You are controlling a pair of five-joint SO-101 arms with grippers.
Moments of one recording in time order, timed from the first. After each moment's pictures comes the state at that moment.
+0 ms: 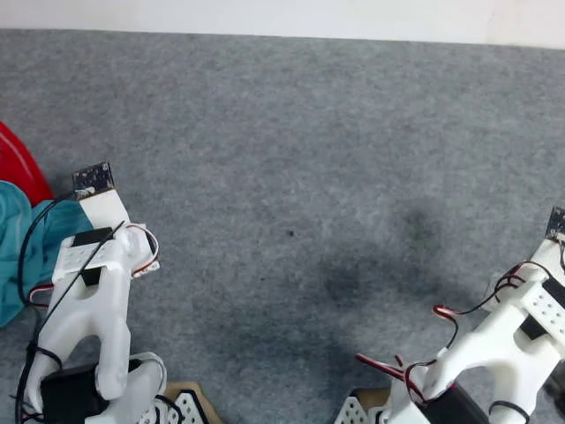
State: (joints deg) left arm -19.4 -22.2 58.6 46.0 11.2; right arm 48.2 -27.3 51.1 48.7 24.8
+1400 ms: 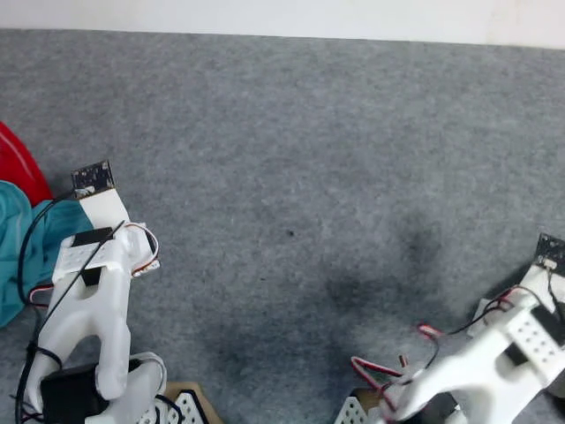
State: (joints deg) left arm -19.4 -22.2 58.6 45.3 11.2; right arm 52.4 -39.7 62.5 54.0 28.6
